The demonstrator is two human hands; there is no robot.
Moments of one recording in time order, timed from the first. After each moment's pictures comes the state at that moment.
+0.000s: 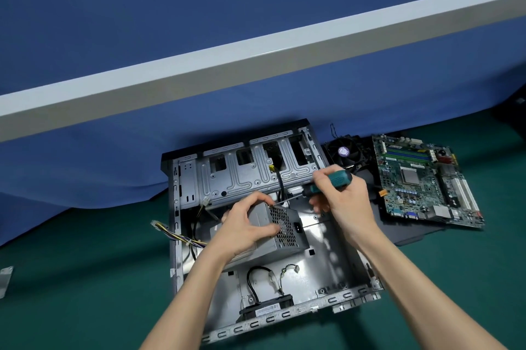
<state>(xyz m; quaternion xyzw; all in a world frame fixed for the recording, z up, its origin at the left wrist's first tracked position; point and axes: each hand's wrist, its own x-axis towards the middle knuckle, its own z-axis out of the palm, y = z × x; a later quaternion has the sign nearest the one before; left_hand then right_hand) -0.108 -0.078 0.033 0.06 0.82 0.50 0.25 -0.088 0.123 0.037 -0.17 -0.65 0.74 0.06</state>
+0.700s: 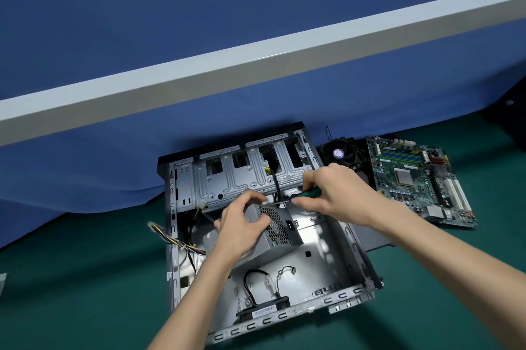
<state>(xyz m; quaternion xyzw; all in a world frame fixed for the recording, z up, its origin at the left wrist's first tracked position) -0.104 -0.062 0.035 0.00 0.87 0.47 0.14 -0.106 0.142 0.091 0.13 -0.97 0.21 -0.09</state>
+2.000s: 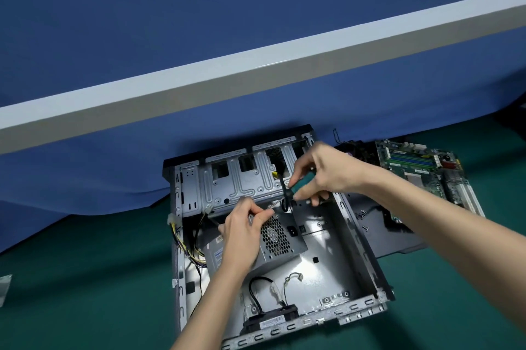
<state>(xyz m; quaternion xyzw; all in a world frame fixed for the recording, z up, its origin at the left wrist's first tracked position) -0.103 -0.065 0.015 -0.04 0.87 0.49 0.06 -0.163 0.137 0.089 0.08 -0.82 0.50 -0.28</state>
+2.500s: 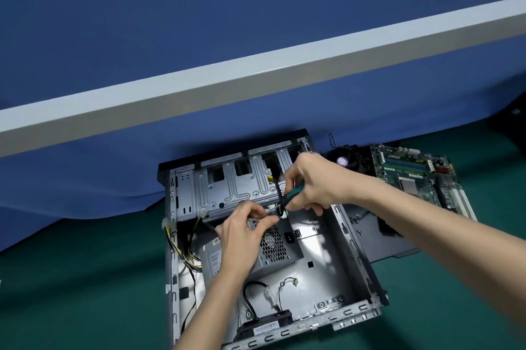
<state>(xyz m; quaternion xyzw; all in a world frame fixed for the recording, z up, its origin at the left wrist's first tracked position) -0.104 -0.057 0.011 -0.02 0.87 0.49 0.03 -0.157 0.127 0.099 0.12 -0.88 0.38 -0.26</state>
